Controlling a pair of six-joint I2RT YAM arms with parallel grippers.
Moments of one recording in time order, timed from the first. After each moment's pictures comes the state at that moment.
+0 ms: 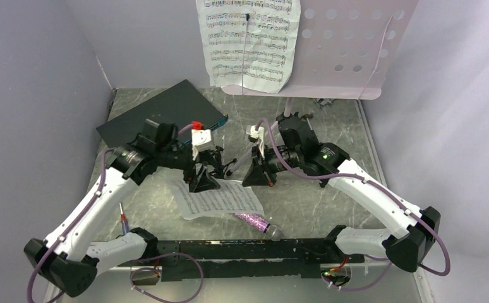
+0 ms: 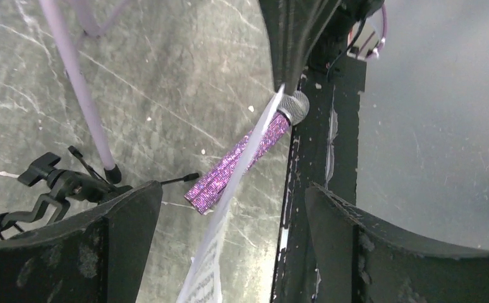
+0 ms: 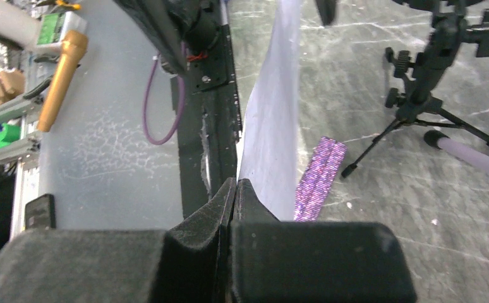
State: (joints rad) left arm -0.48 1.03 1.15 -0.77 0.87 0.33; right arm 0.75 1.19 1.15 -0.57 -0.75 -0.03
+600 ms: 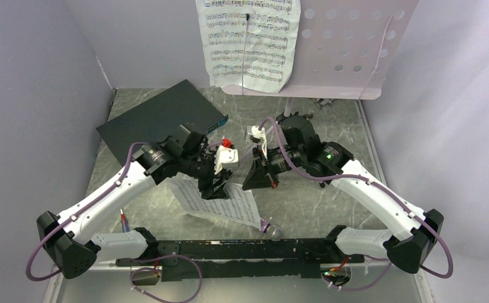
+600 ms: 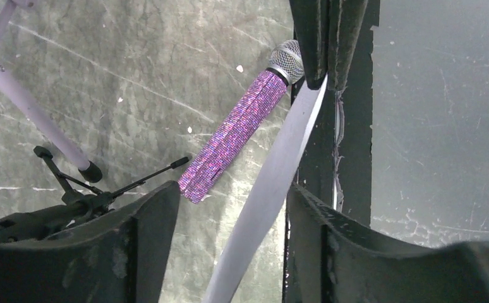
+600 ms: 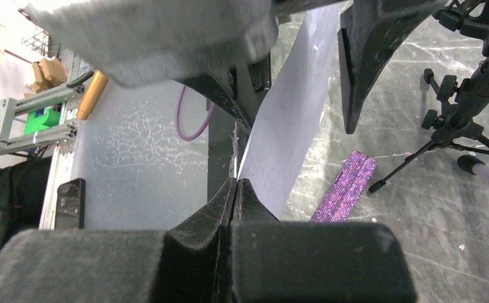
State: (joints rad) left arm -0.73 1.17 1.18 -0.83 0.67 0.44; right arm 0.75 1.17 1.19 -0.61 -0.88 -0.03
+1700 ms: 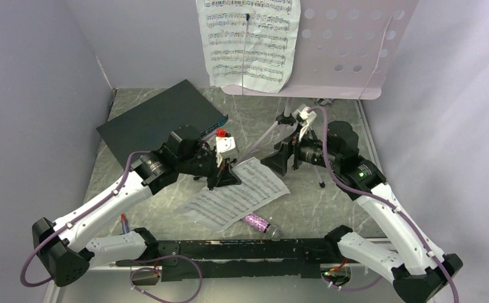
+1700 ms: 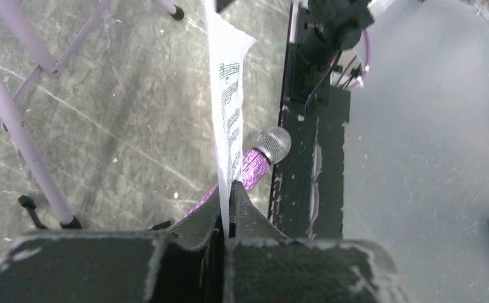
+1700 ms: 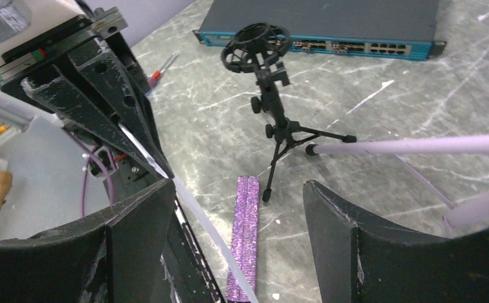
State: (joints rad) left arm -0.77 1.10 1.05 -0.47 0.69 0.11; right arm 0.54 0.92 1.05 -0.41 -0.52 0.19
